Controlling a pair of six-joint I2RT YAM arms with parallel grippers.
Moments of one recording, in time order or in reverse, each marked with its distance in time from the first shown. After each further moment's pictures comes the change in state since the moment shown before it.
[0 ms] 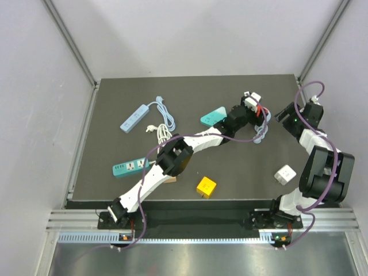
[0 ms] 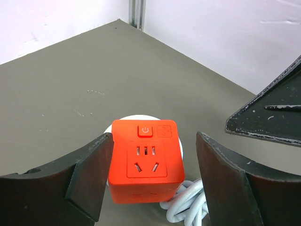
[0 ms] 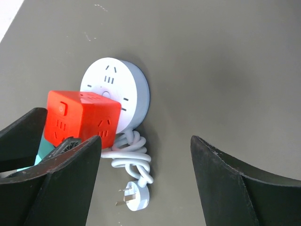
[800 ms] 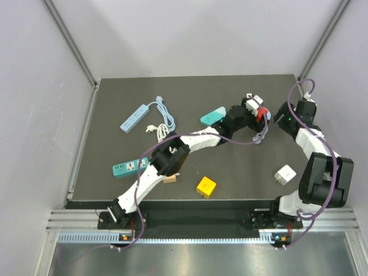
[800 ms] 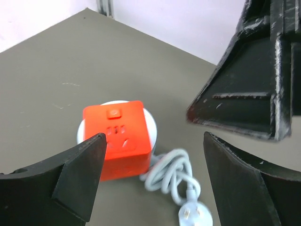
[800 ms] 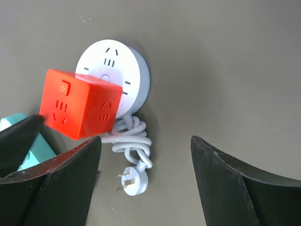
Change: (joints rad) left arm 0.003 -0.179 -0.233 -0.010 0.129 0.047; right arm 0.093 -0.072 0.030 -0.143 0.130 -0.065
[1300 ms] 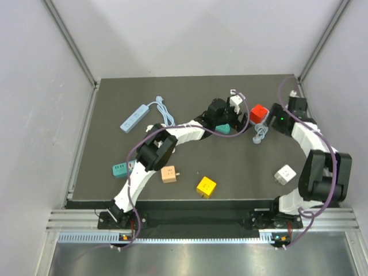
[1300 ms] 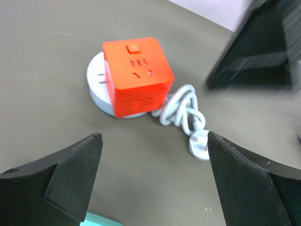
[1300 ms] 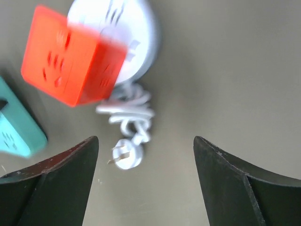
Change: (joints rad) left arm 0.119 -0.161 -0.263 -0.047 0.292 -0.038; right arm 0.103 0.077 0.098 -0.209 0.012 -0.150
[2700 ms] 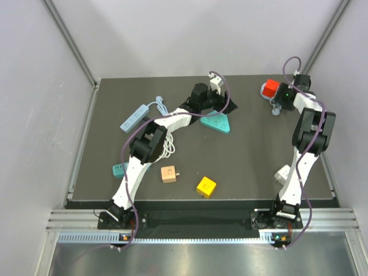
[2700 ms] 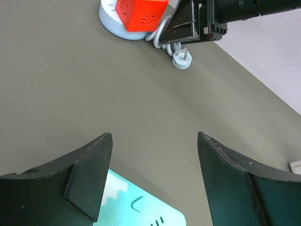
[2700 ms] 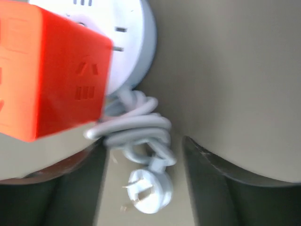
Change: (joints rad) left arm 0.170 0.029 0.108 -0.048 0.096 -0.214; right arm -0.129 0.721 0.753 0.003 -0.089 -0.077
